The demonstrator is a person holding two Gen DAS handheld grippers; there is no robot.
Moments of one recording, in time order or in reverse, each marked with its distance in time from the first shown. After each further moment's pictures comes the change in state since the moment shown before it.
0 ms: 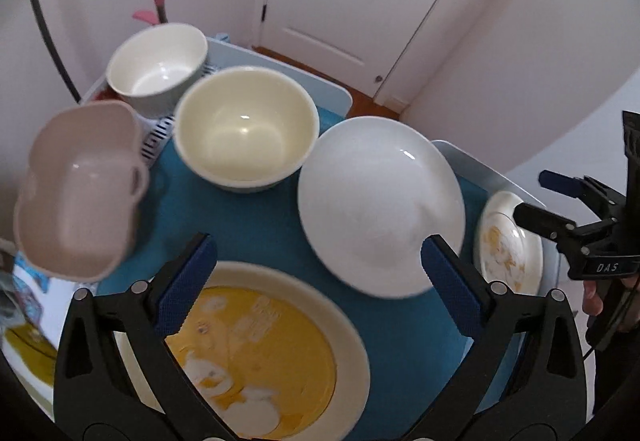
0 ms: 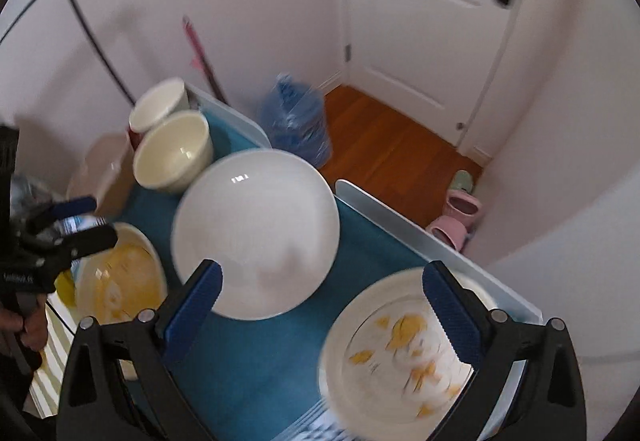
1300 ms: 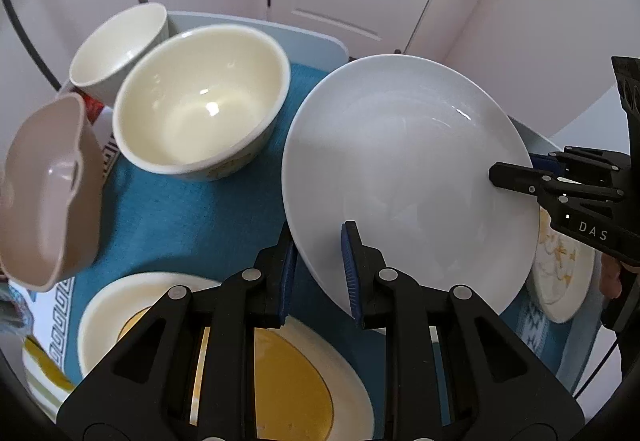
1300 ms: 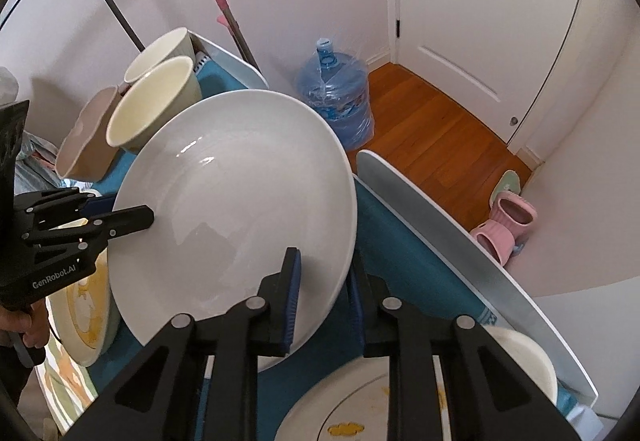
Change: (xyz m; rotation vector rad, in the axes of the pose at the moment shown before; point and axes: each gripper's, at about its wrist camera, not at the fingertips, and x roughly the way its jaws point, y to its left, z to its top) left arm 0.054 -0.050 -0.029 0.089 0.045 0.123; right arm 0.076 -0.019 -0.009 -0.083 0.054 0.143
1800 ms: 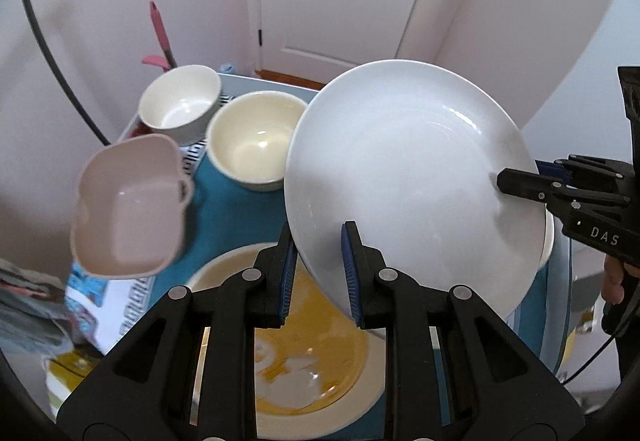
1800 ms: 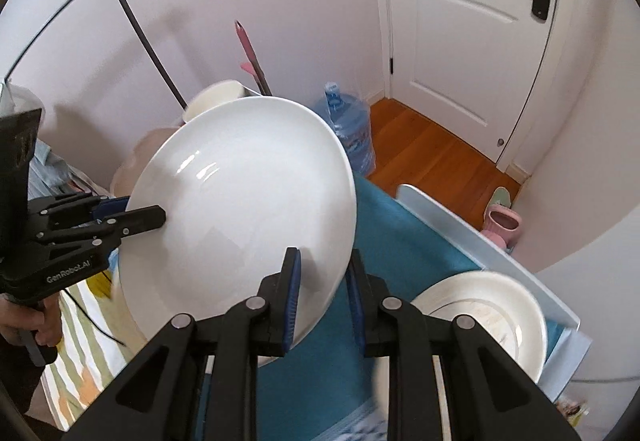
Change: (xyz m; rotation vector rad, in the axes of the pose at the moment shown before) left arm -0.120 0.044 -0.021 0.093 -0.106 -0.036; right arm -0.096 0.075 -0.010 0.055 -0.131 -0.018
